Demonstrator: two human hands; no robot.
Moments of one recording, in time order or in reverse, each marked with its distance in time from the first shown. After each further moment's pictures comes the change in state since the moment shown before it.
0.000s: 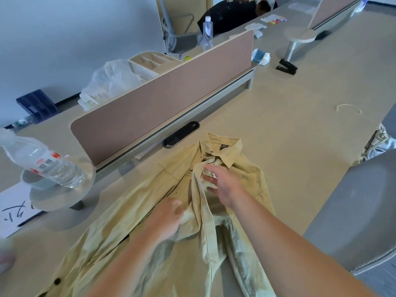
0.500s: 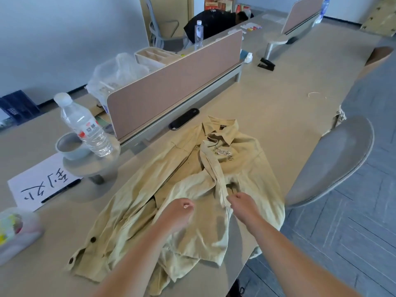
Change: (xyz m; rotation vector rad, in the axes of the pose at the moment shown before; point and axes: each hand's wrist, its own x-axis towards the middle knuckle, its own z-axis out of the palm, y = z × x) left_hand -0.118 -0.078 0.007 -0.107 -0.182 0.043; right_hand -0.142 0.154 0.025 -0.467 0.368 0.004
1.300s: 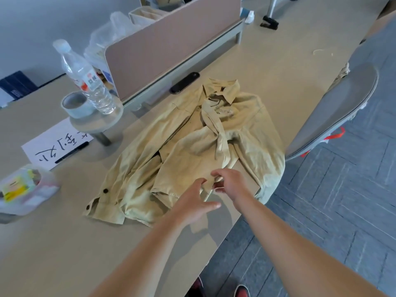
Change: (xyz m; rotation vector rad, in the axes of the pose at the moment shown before) left_hand -0.088 -0.039 0.084 -0.013 -0.011 0.119; right_hand -0.069 0.062 0.054 0.359 -0.136 -0.039
